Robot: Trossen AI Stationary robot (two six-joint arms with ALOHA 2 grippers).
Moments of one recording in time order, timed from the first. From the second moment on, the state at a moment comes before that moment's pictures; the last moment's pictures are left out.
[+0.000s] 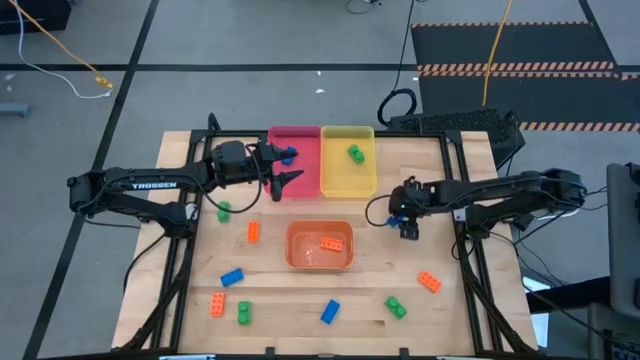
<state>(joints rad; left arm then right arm) 0.30 1.15 0.70 0.28 0.03 0.00 -0.13 1.19 0.52 -0.57 0.11 -0.03</state>
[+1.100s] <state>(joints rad) 0.31 1.15 0.70 0.27 0.03 0.00 -0.13 1.14 0.52 -0.55 0.14 0.65</state>
